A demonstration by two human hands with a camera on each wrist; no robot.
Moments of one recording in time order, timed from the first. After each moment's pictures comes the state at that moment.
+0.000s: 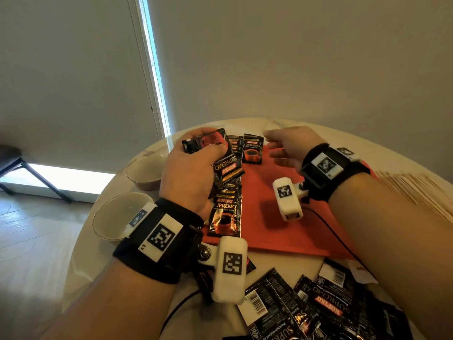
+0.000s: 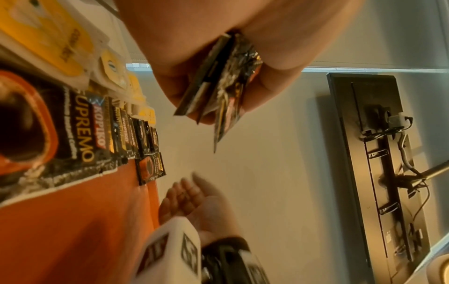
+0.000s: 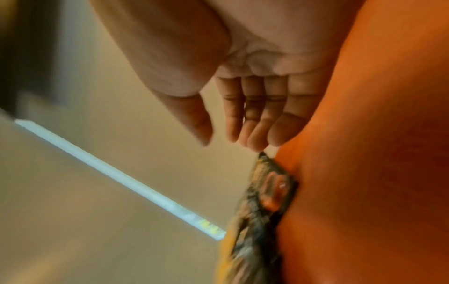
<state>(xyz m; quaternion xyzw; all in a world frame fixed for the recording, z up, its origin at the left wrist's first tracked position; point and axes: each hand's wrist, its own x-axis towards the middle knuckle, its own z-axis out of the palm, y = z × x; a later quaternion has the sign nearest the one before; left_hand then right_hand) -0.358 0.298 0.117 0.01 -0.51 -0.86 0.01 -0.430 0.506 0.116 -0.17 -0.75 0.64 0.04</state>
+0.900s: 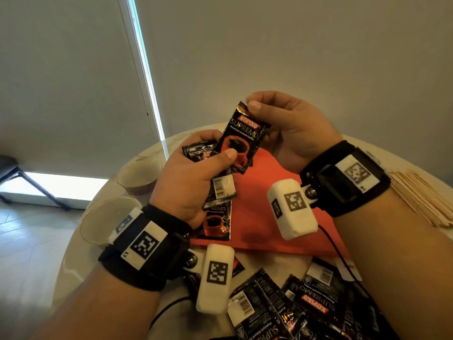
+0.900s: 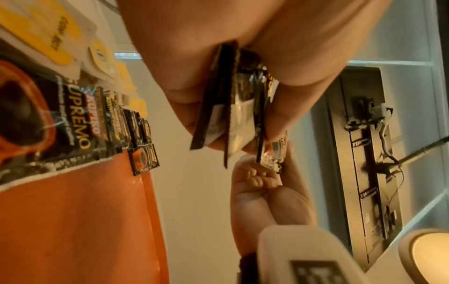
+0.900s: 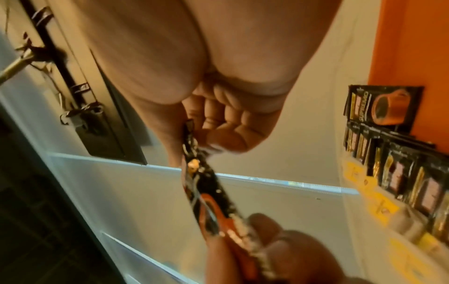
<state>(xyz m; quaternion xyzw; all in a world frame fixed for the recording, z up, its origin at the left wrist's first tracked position) -0.344 0.304 0.118 -0.12 -0.54 -0.83 -0.04 -0.363 0.482 0.167 0.12 -0.59 0.80 0.05</state>
